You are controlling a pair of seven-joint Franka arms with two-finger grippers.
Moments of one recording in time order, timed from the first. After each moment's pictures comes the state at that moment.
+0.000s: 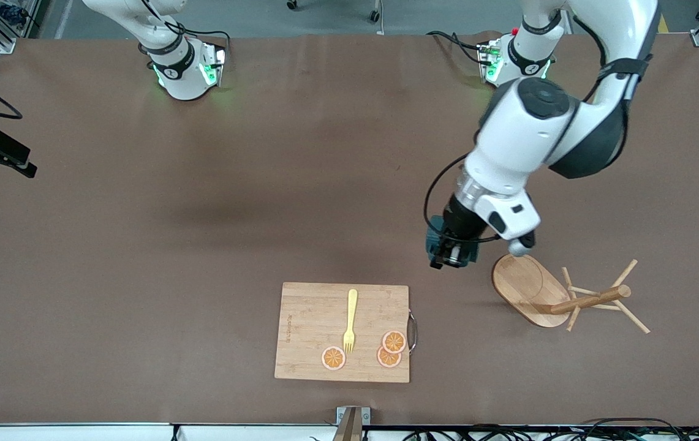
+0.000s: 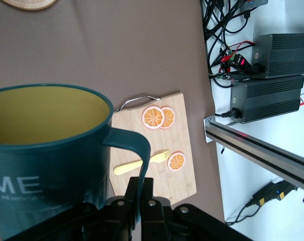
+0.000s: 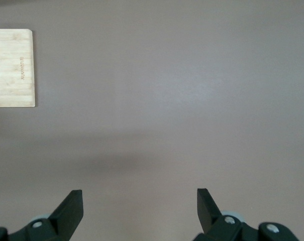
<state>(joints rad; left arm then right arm) -0.18 0.36 -0.33 -1.57 0.04 2.36 -1.78 -0.03 0.00 -0.02 -1.53 0.02 1.59 -0.03</state>
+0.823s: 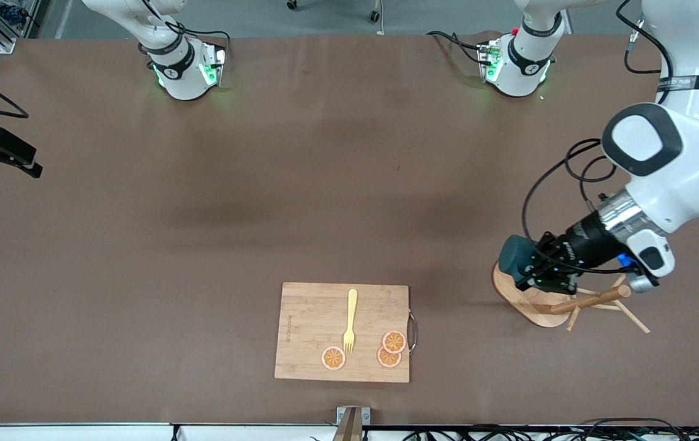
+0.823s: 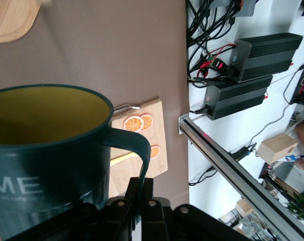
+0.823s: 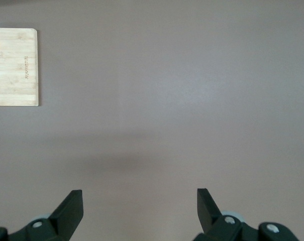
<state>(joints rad) 0.15 0.31 -0.33 -1.70 -0.67 2.38 -1.02 -0.03 0.00 -0.02 -1.53 0.02 1.60 -0.03</state>
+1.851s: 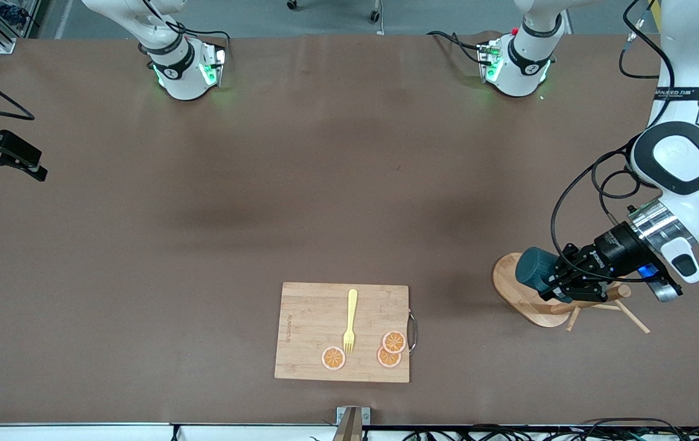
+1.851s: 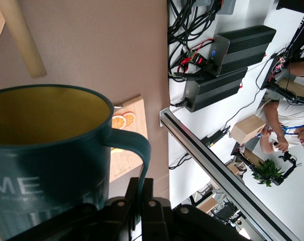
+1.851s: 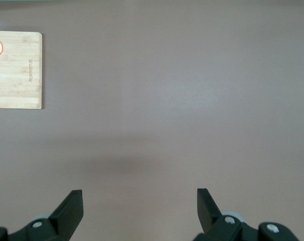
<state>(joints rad) 0.23 0.35 -0.33 -1.73 -0.94 2.39 -0.73 -0.01 0.00 -0.02 -1.54 0.02 1.62 -0.03</state>
